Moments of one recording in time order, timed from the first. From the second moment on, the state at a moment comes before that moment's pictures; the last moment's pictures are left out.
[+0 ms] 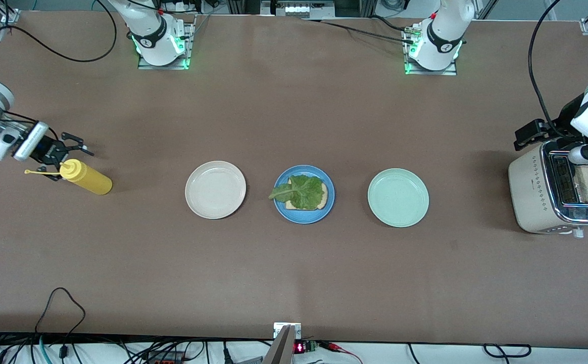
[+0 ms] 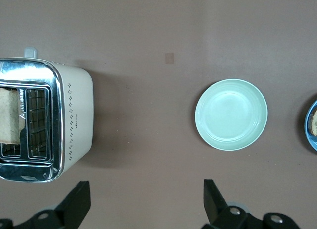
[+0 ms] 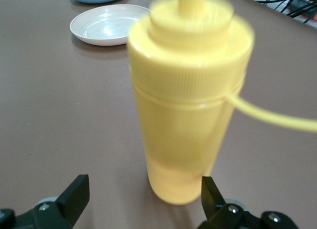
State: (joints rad) left arm 0.13 0.04 -0.12 -1.66 0.02 1.68 -0.06; right arm -0.50 0.54 -0.10 -2.07 1.04 2.00 -2.53
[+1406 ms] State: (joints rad) left arm 0.13 0.04 -0.12 -1.66 0.02 1.68 -0.06; right arm -0.52 0.64 0.02 -1.97 1.12 2.01 -2.55
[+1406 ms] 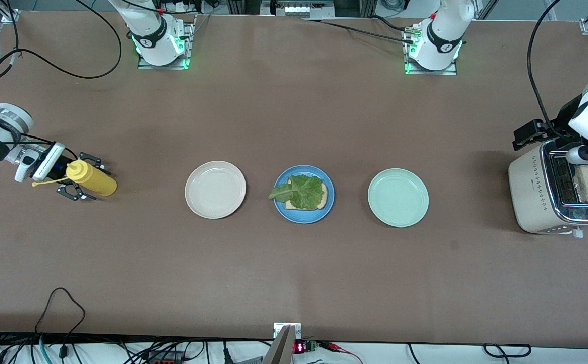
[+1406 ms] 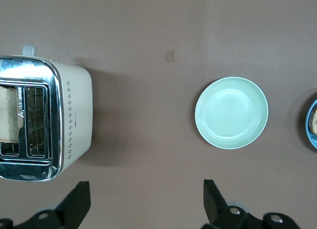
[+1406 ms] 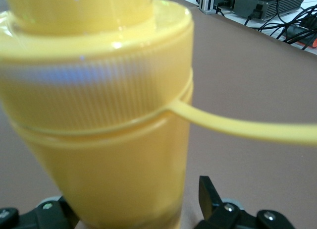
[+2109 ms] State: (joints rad) left arm 0.28 0.14 -0.10 -1.61 0.02 1.71 0.02; right arm -0.41 0.56 0.09 -1.94 1.04 2.22 -2.43
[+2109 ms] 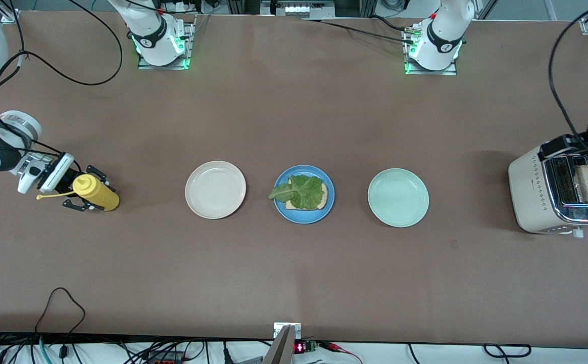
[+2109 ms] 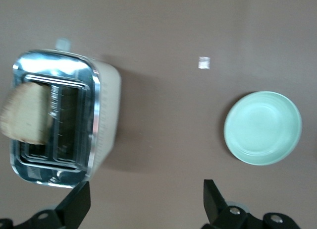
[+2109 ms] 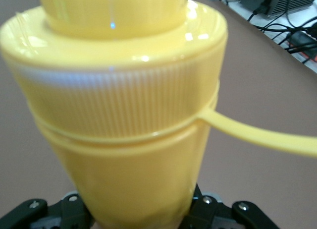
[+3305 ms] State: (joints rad) left arm 0.58 0.47 -0.10 -1.50 0.00 1.85 0.61; right arm 0.07 0.22 0.30 -1.97 -0.09 2.31 -0.73
